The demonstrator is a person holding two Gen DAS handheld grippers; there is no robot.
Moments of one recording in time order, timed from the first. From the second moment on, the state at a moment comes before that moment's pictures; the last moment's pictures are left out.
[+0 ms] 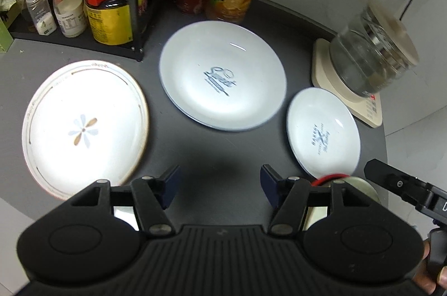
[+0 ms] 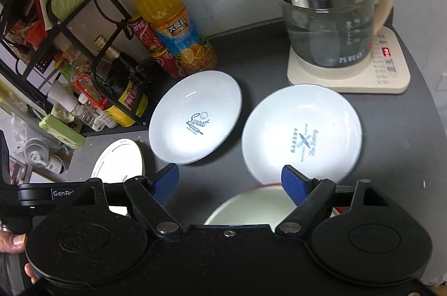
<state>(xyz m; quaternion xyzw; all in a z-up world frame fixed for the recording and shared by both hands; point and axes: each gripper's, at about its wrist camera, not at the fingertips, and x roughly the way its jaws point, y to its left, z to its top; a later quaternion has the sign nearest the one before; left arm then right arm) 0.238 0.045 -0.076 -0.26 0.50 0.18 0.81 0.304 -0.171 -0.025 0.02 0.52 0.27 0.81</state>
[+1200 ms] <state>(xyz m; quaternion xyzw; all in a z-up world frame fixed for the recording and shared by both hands) 0.298 0.168 -0.137 -0.31 0.49 0.15 0.80 0.398 -0.067 -0.106 -0.02 0.58 0.17 0.79</state>
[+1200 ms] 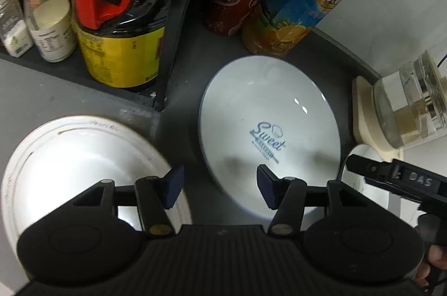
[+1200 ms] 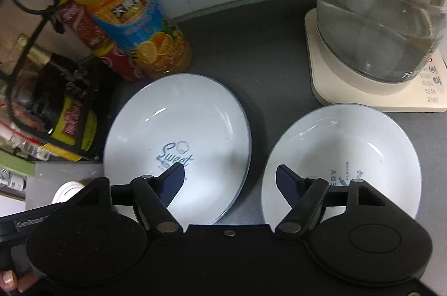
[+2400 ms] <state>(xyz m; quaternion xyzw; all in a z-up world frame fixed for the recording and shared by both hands) 0.307 0.203 -0.197 -0.46 0.46 0.16 0.75 0.450 -0.065 -0.168 0.00 0.63 0.17 0.75</state>
